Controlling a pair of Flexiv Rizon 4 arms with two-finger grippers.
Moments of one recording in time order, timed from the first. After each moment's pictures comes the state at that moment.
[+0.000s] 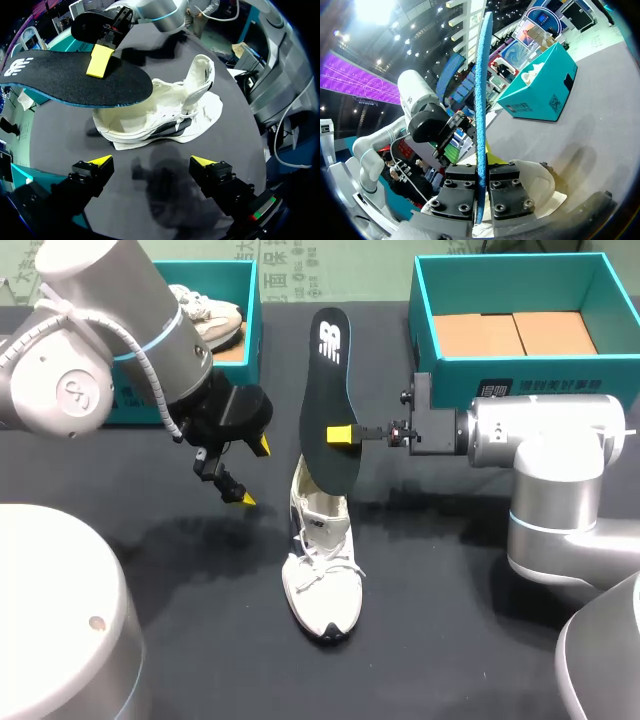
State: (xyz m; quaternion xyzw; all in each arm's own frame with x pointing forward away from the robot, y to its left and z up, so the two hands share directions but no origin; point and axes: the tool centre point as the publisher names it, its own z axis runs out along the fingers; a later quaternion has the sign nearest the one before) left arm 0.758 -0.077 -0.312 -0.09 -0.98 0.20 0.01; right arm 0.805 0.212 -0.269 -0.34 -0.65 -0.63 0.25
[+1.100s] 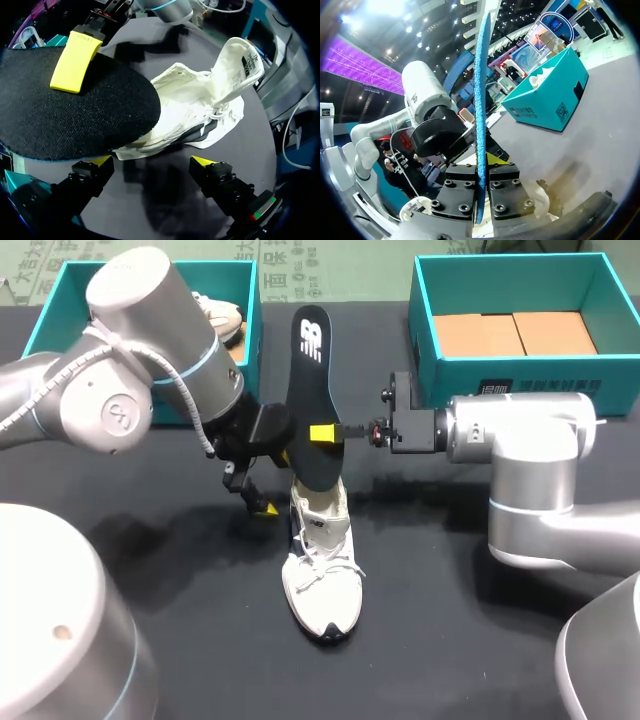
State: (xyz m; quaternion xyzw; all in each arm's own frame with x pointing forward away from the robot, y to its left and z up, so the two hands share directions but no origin) left arm 0.778 -0.105 -0.360 -0.09 -0.98 0.19 0.01; right arm 0.819 0.235 -0.279 -0.28 -0.66 -0.65 0.23
